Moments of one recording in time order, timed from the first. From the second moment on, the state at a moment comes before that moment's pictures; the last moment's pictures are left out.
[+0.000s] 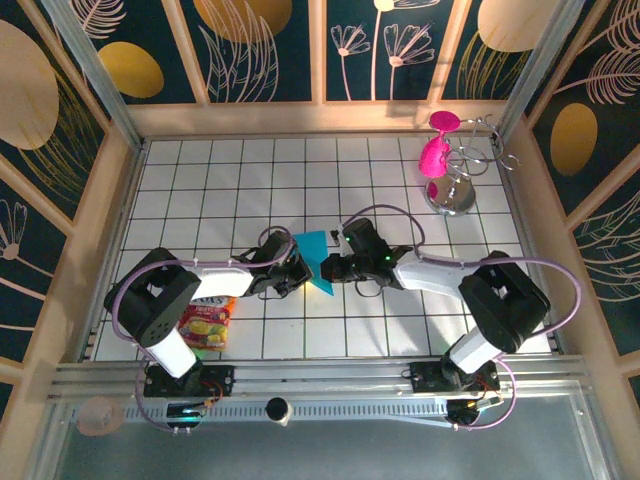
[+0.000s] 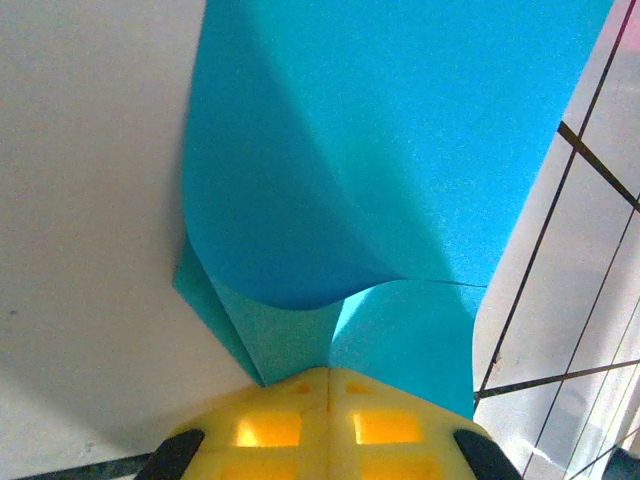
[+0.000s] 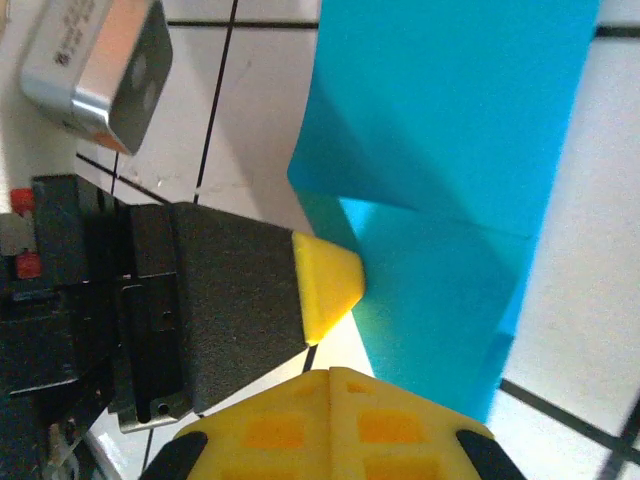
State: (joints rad) left arm -0.71 1.67 0.68 0.08 0.20 -1.24; right arm 0.77 1.58 0.76 -0.02 -0.37 0.66
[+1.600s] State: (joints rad) left arm -0.71 1.68 0.68 0.09 0.20 -1.24; right arm 0.79 1.74 0.83 -0.13 -0.39 0.62
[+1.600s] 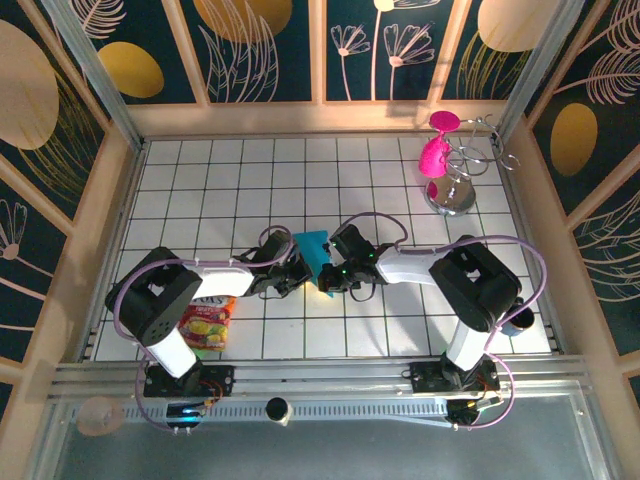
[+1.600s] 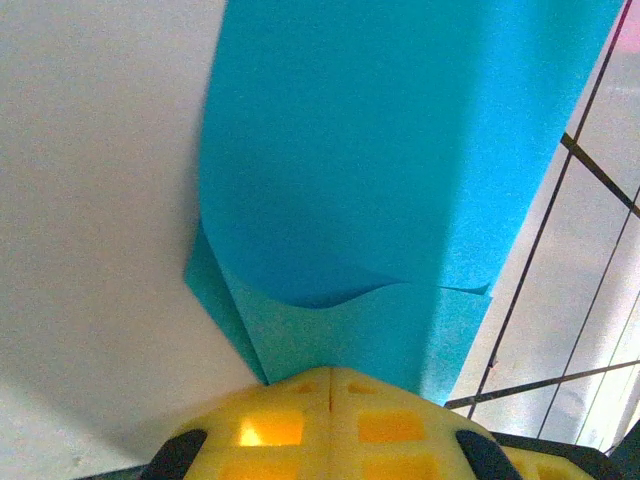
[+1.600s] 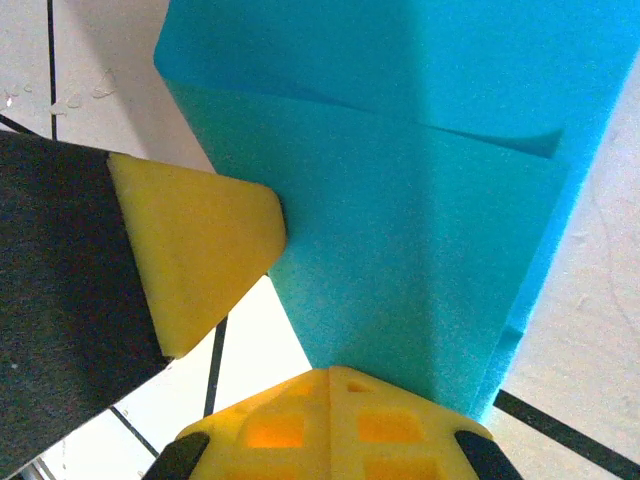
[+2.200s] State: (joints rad) left arm -0.72 1.69 0.69 0.09 0.20 -1.23; right arm 0.79 1.59 0.70 -0.21 -0.39 0.57
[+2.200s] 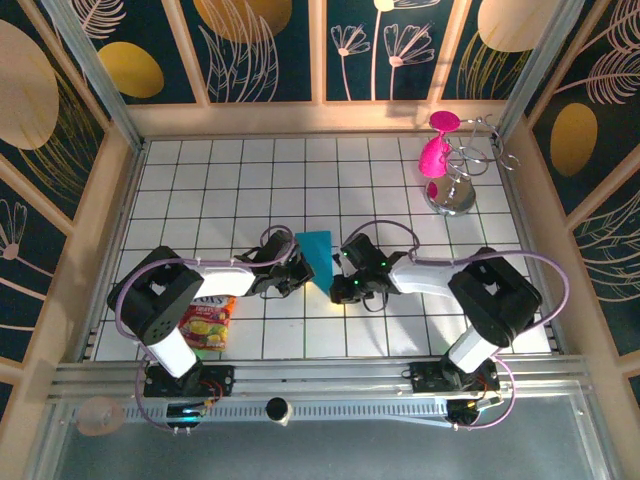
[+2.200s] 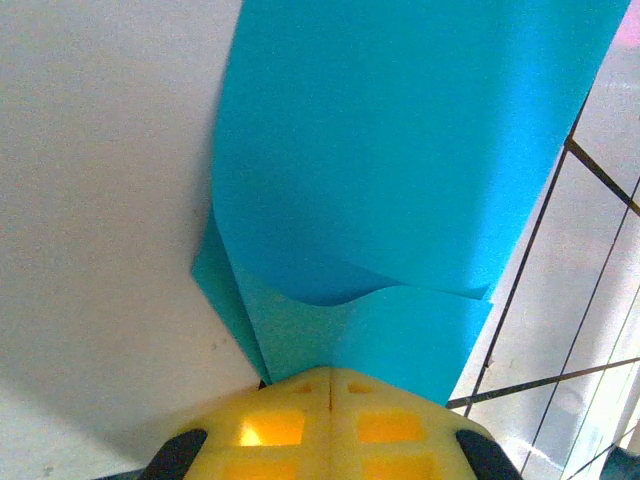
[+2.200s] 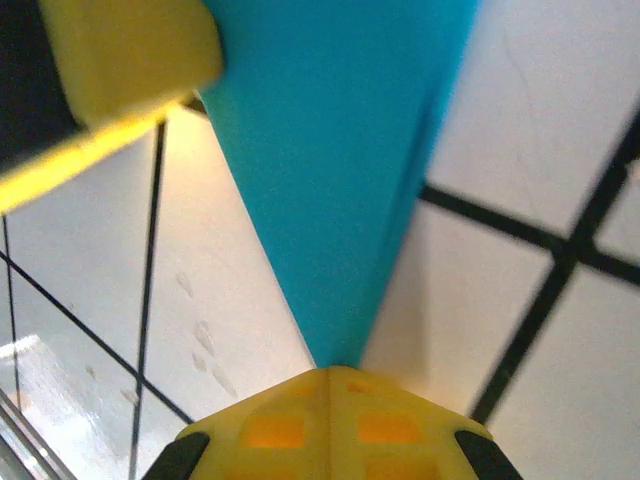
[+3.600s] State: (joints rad) left arm -0.73 1.60 0.74 0.08 0.25 -1.07; right arm 0.79 1.72 0.84 -0.18 -0.30 0.63
